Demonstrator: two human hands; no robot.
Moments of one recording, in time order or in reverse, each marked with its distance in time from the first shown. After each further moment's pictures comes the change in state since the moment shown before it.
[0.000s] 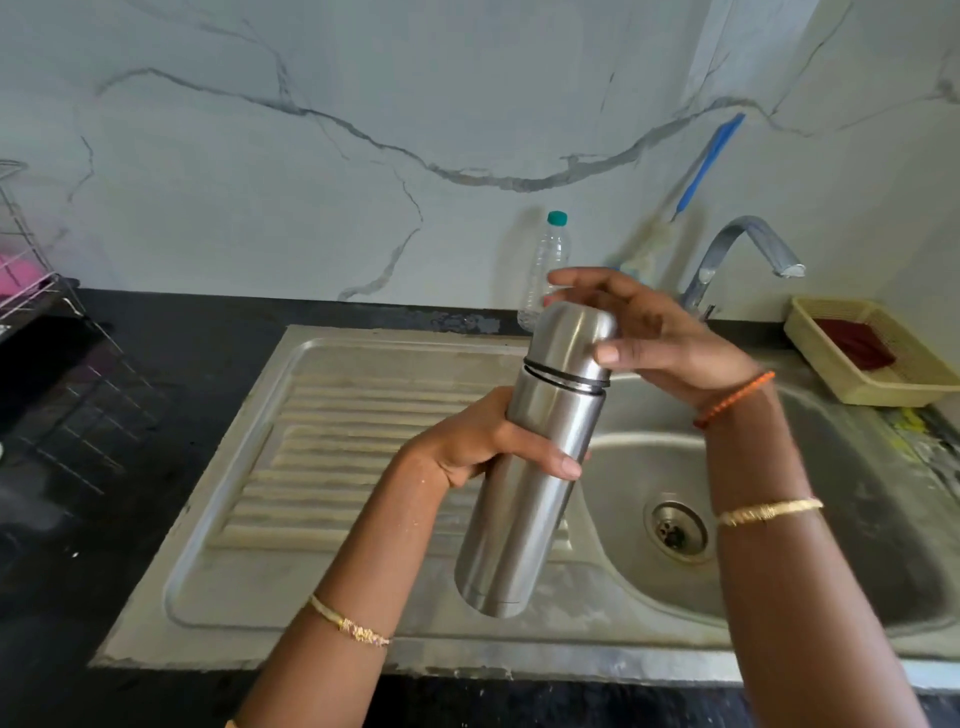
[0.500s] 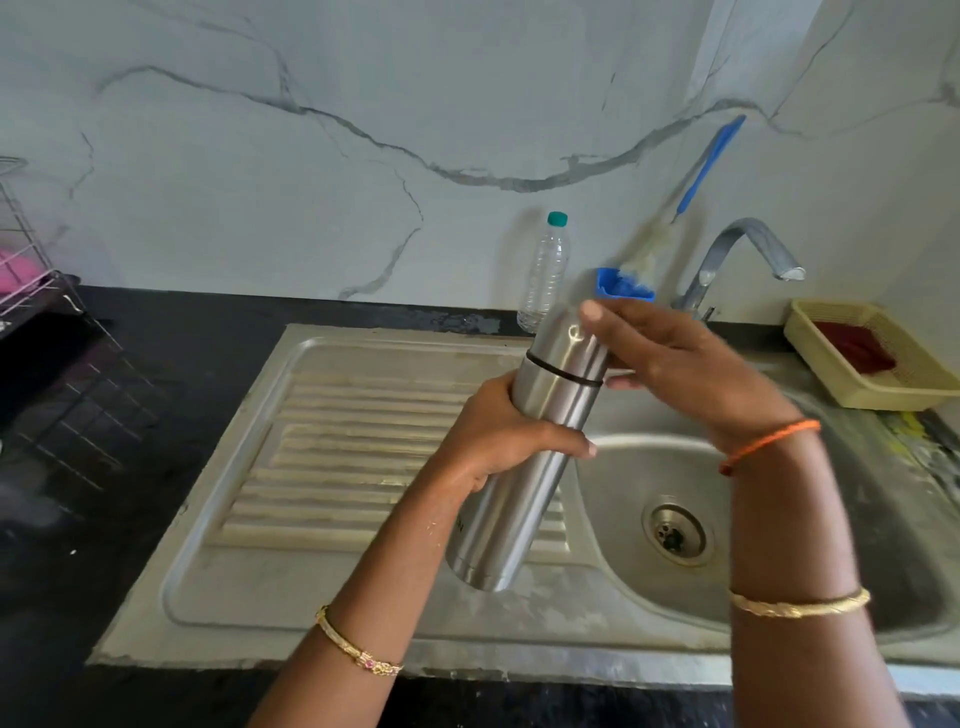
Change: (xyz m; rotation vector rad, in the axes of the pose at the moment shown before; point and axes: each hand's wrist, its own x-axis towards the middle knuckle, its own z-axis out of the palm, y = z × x) left_hand 0.009 -0.001 0.018 0.146 0.485 -0.109; right_hand -0.019 -0.015 0.026 -0.298 0.391 0.187
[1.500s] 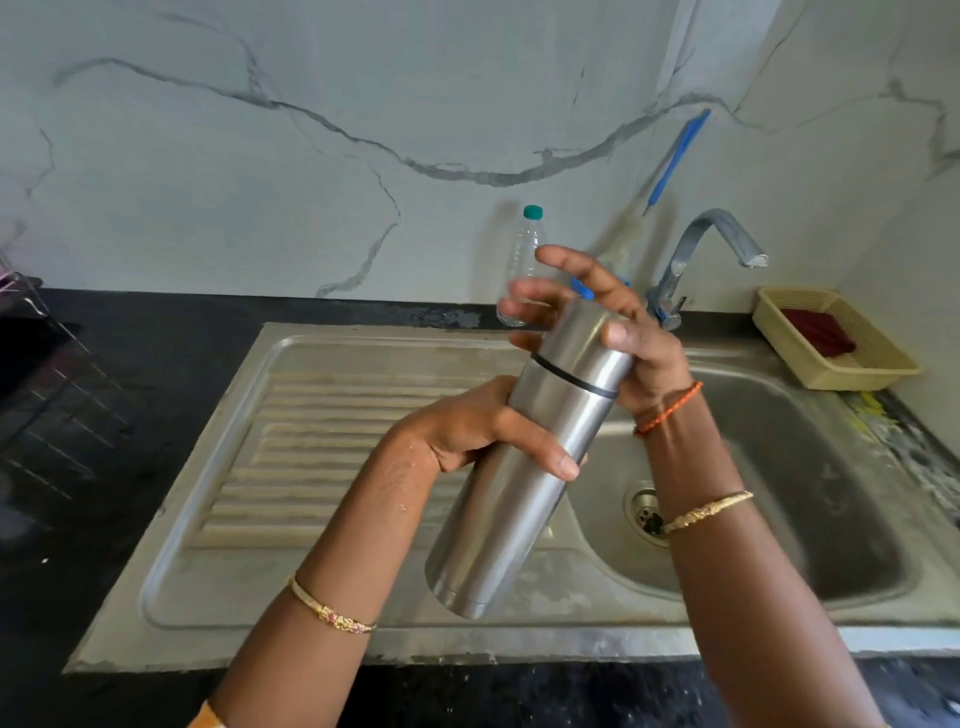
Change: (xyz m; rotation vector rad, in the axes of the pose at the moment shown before) left_hand -0.012 0.018 -0.013 -0.045 -0.567 0.064; right_hand 0.021 0.022 0.012 0.773 -0.441 -0.326
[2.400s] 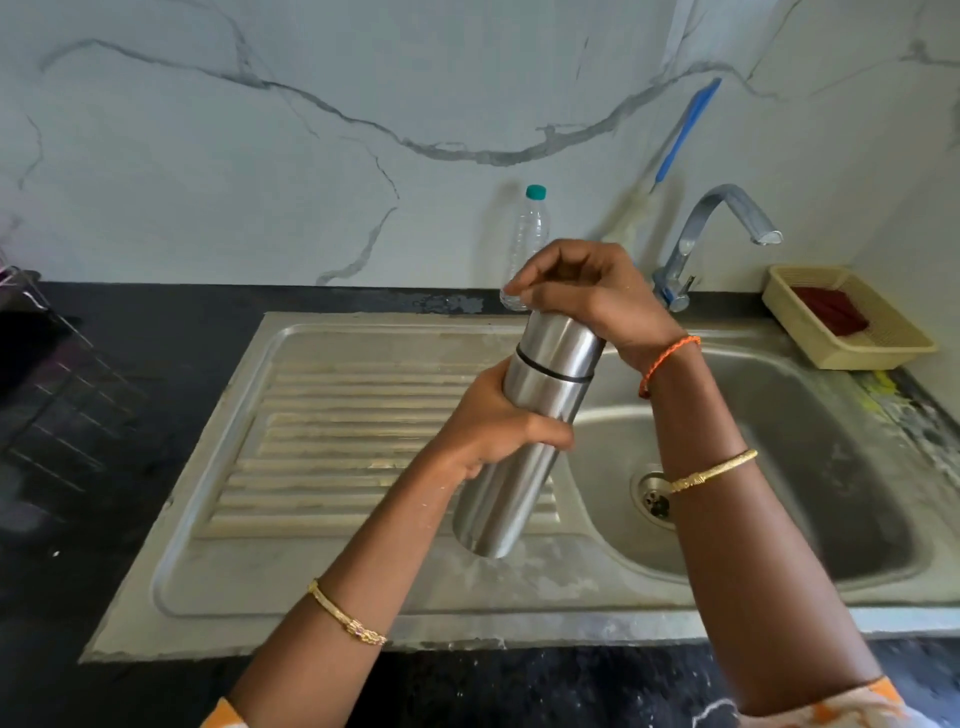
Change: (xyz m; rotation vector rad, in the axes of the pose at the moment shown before) left_hand 0.024 -0.036 0.009 0.046 0.504 -0.008; right_hand 0.032 0.003 -0.005 -0.543 0.317 0.028
